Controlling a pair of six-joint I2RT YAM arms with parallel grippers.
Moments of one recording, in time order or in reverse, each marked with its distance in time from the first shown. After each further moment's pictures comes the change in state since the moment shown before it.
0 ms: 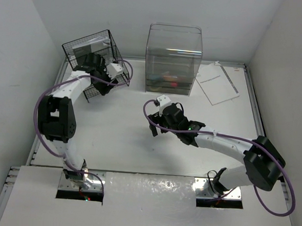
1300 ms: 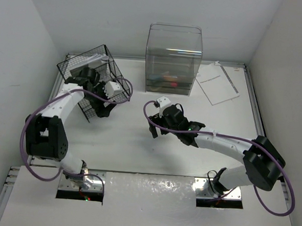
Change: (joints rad) left arm 0.006 -0.220 -0.257 -0.237 0.206 0.130; right arm 0.000 0.002 -0.015 -0.007 -0.031 0.019
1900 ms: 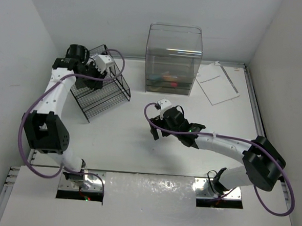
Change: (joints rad) left arm 0.069 0.032 0.369 -0.101 0.043 -0.150; right arm 0.000 -0.003 -0.036 0.007 0.000 0.008
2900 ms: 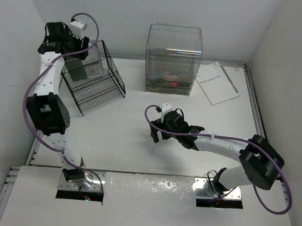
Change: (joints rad) left arm 0.193 0.346 0.433 0.312 -0.126 -0.335; right arm 0.000 0.016 -0.054 0.046 -0.032 0.052
